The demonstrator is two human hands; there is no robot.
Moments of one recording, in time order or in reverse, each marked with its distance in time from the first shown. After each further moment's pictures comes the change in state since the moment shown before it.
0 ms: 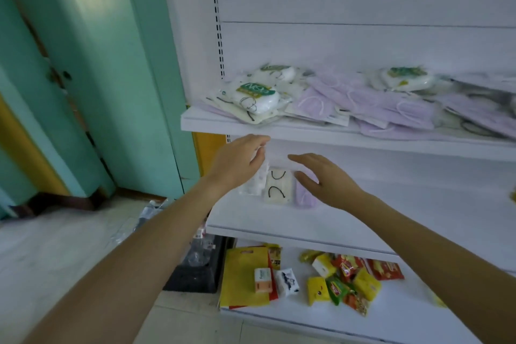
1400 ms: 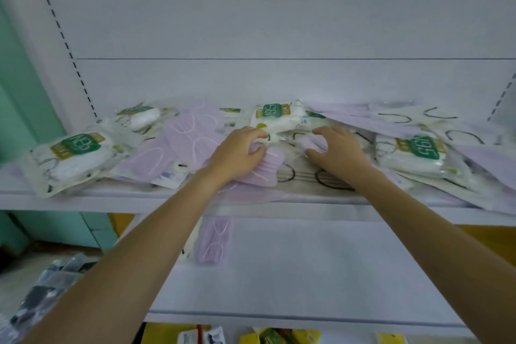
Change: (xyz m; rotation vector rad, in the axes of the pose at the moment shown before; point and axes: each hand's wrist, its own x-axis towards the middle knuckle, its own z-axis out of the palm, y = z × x) left_hand 0.250 0.220 0.158 -0.153 -0.014 0.084; right_hand -0.003 0.301 -0.214 -0.140 0.226 0.441
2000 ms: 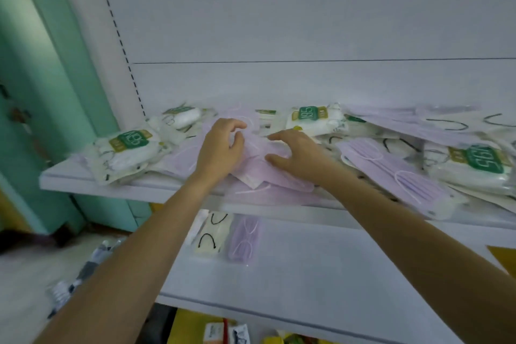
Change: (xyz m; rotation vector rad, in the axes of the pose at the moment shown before) left_hand -0.030 -0.039 -0.046 -0.015 0.358 -0.151; right_hand 0.015 -0.090 0.044 0.199 -0.141 -0.400
